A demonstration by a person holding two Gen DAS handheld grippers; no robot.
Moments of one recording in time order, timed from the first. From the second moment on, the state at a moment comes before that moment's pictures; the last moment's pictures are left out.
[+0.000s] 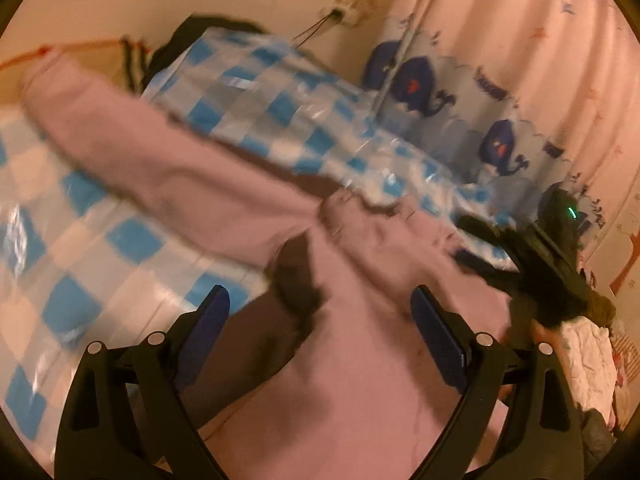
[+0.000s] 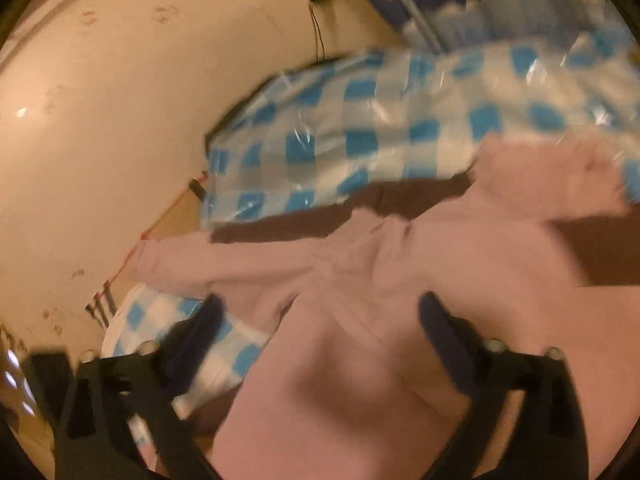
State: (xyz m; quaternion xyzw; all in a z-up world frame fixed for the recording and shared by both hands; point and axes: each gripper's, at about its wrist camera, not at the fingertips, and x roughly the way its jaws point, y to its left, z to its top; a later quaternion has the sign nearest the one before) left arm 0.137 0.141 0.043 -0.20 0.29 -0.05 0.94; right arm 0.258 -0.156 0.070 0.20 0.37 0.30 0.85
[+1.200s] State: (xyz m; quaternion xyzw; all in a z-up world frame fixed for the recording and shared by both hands) left arm 0.191 0.358 0.042 -0.30 0.32 0.06 0.90; right arm 0.203 -0.273 0.030 0.10 0.32 0.07 0.94
